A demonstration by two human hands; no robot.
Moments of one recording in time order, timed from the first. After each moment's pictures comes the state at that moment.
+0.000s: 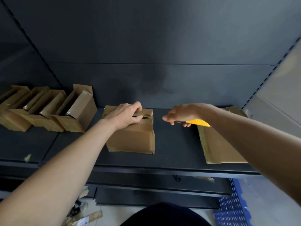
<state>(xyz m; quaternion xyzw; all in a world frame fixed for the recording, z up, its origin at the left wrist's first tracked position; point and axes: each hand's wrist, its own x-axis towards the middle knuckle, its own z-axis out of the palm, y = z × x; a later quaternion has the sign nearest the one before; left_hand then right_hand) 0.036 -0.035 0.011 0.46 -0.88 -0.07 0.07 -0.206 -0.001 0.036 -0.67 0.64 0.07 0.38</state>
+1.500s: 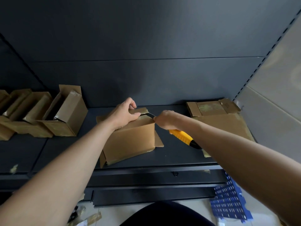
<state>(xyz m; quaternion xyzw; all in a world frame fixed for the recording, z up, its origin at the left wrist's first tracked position) 0.029 -0.057 -0.021 0.52 -0.78 -0.31 0.15 -0.142 0.015 0.022 -0.56 0.77 0.05 0.31</state>
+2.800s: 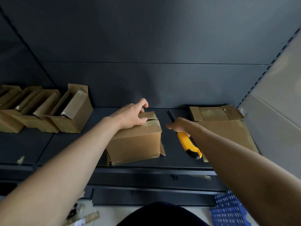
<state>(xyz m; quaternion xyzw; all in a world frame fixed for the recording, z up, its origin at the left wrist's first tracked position) 0.016 -0.039 0.008 0.45 -0.86 -0.25 0.03 -0.193 0.008 -0.028 -0.48 0.78 0.01 0.40</state>
